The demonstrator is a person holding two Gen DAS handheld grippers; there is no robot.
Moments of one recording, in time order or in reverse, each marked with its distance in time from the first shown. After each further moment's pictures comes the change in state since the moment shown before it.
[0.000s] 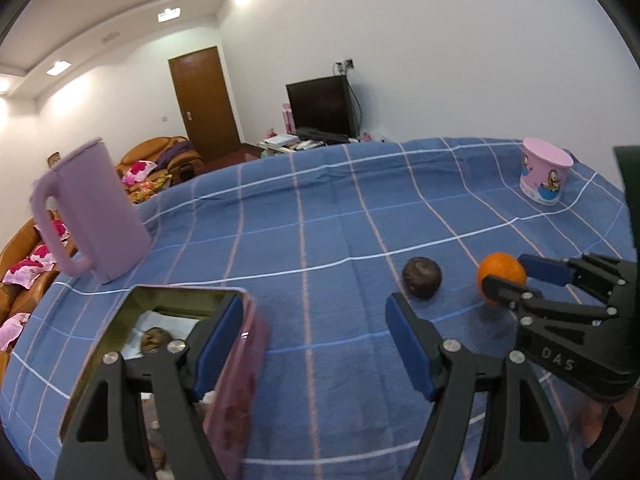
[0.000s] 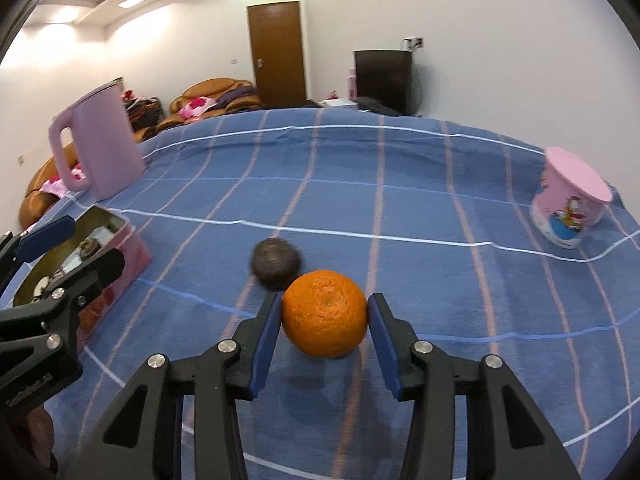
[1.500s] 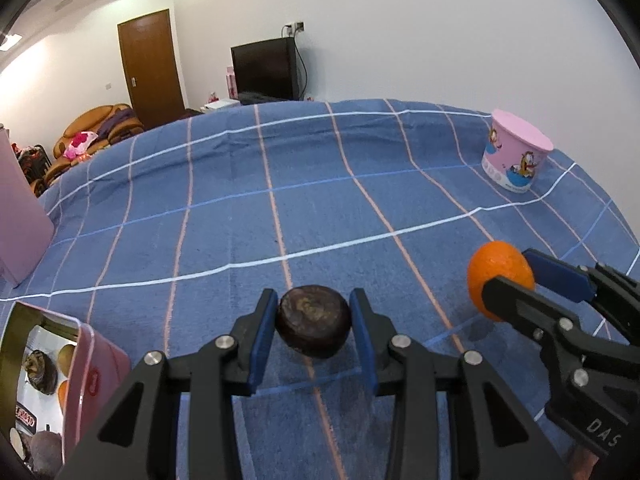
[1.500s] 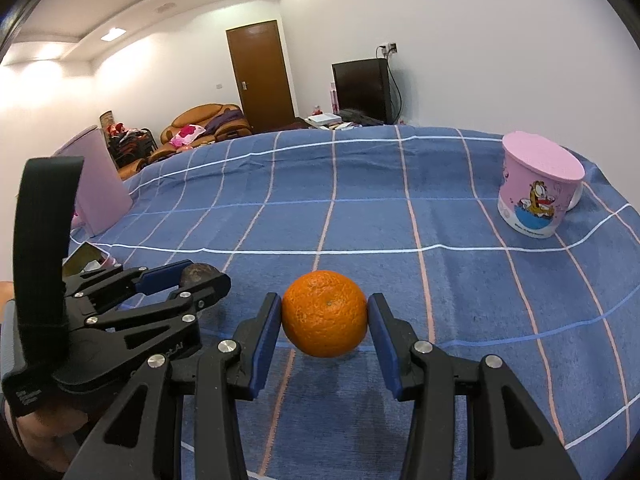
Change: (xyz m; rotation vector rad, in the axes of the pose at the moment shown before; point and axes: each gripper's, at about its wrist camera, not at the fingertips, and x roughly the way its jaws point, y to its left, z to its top) left arm 0.066 -0.056 0.020 -0.003 0.124 -0.209; right arm -0.008 -0.047 0.003 0.076 -0.061 0.034
